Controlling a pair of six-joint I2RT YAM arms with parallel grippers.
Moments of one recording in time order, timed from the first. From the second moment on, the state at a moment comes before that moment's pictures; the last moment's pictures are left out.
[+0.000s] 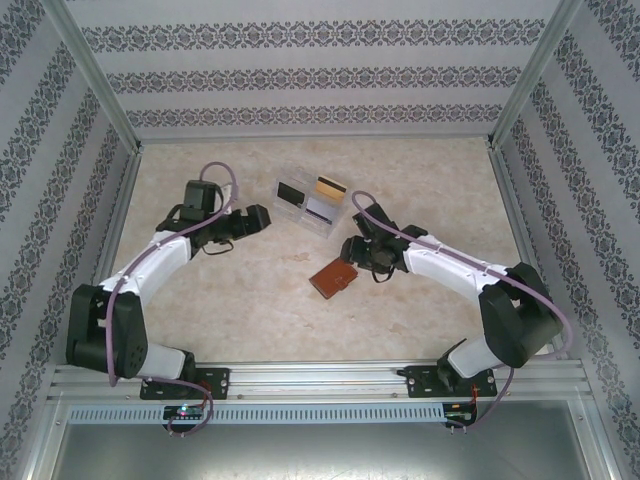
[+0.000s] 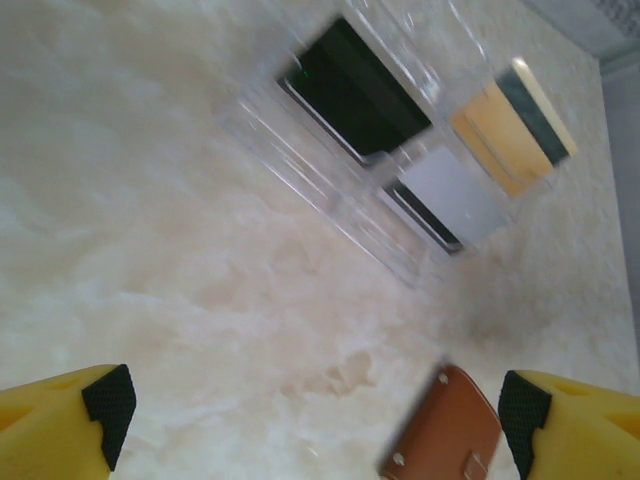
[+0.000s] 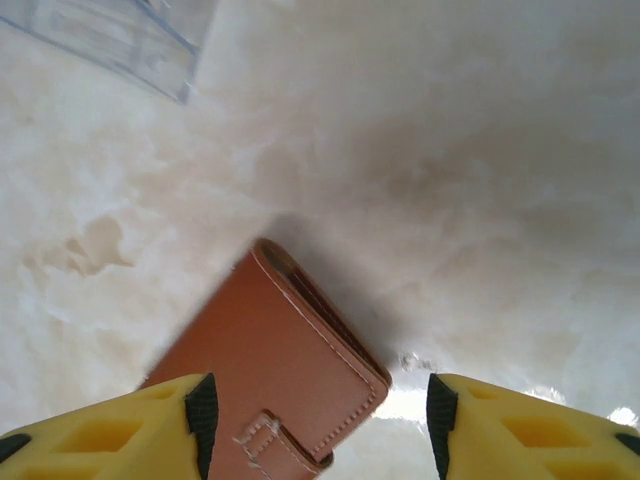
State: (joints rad) left arm -0.18 1.42 0.92 -0.33 0.47 -0.52; right arm 0.59 1.49 0.91 -0.51 -0.05 0.84
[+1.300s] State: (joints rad) left arm -0.56 1.86 1.05 -0.33 0.67 -0.67; right arm 0.60 1.59 0.77 -0.27 -0.12 1.04
